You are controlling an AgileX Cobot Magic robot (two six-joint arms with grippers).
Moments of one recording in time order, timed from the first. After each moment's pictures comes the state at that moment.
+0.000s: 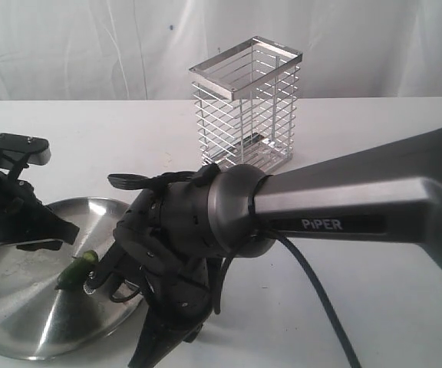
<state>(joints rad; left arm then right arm) -0.11 1.53 -0.77 -0.33 0.48 0.37 1.03 2.02 -1.32 -0.18 0.88 0.06</state>
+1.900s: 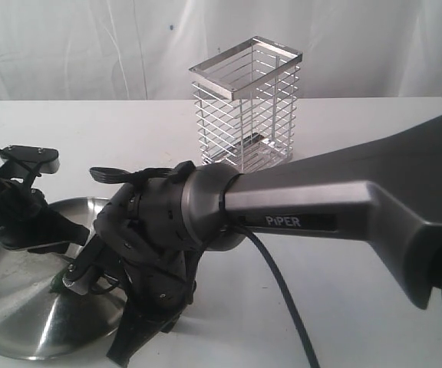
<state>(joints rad) -0.11 1.63 -0.79 -0.37 0.40 0.37 1.03 2.09 -1.43 -0.16 0.87 0.01</state>
